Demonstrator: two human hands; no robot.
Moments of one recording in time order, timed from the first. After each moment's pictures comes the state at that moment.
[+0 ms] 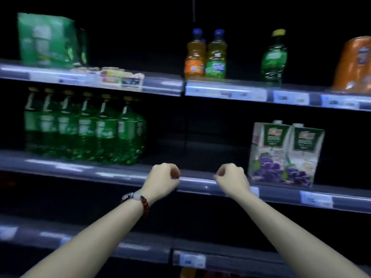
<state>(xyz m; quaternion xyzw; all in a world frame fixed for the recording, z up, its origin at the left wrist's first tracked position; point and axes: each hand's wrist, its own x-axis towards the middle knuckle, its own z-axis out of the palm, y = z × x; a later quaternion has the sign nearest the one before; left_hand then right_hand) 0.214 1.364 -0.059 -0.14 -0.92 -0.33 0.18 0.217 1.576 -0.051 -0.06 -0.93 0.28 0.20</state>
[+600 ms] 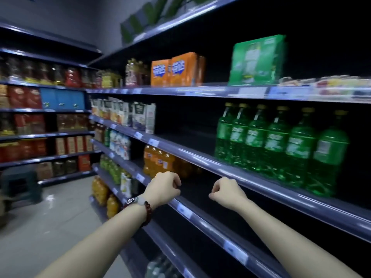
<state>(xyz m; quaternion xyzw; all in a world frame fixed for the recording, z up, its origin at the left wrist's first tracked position) 0.347 0.936 -0.081 0.18 -0.94 -0.19 0.20 0.214 1.101 -0.082 0.33 -0.91 0.24 -0.02</state>
